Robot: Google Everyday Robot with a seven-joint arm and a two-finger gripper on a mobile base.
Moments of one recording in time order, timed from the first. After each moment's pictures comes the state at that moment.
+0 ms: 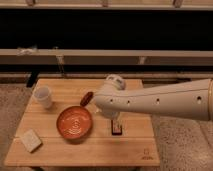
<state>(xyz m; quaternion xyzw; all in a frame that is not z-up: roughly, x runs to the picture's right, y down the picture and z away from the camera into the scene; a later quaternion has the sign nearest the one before) 0.016 0.143 0.707 -0.21 -0.14 -0.52 0.81</state>
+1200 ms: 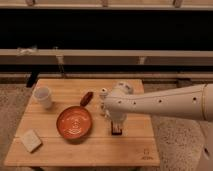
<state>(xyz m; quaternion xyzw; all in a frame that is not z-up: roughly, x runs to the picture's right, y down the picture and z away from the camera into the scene) 0.049 0.186 0.761 -0.25 -0.17 -0.51 0.81</state>
